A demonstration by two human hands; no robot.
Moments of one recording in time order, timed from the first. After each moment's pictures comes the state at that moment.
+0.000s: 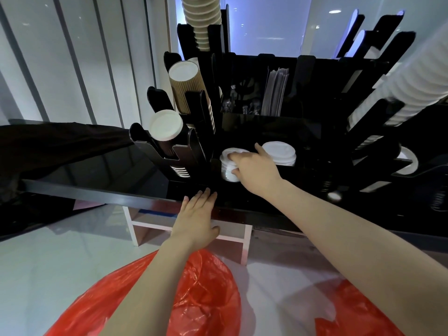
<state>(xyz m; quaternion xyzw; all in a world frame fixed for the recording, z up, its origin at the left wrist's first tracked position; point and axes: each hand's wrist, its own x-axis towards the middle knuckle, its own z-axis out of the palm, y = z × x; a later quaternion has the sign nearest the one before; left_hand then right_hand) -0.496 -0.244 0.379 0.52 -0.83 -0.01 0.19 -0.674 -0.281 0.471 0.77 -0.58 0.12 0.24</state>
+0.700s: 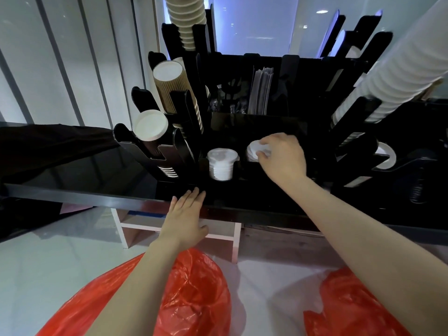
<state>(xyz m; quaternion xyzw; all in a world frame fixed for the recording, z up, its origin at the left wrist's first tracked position) -0.495 -0.245 0.376 0.52 -0.83 -0.02 0.19 -0.732 -0.246 0.492 0.64 -0.67 0.35 0.16</state>
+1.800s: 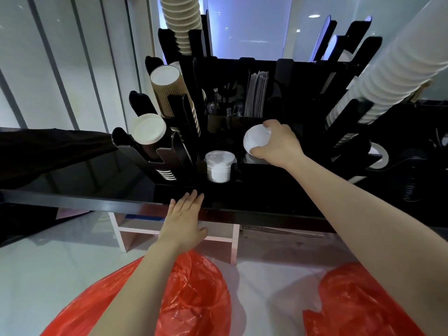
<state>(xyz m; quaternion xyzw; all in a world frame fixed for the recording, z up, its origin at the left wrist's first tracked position) -0.495 -0.244 0.376 0.52 -0.83 -0.02 0.19 -0.743 -0.266 0.526 0.62 -0.71 0.34 0.00</state>
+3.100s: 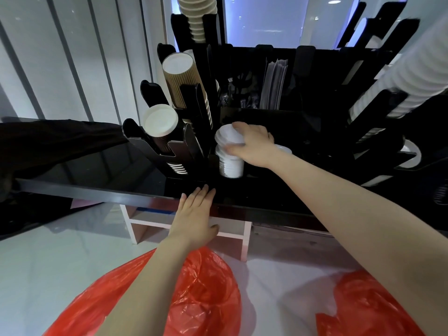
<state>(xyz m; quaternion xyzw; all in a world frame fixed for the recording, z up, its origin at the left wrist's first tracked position) -0.495 -0.246 0.372 0.52 -0.83 -0.01 0.20 -0.683 -0.305 0.508 0.73 -0.63 0.26 -0.03</state>
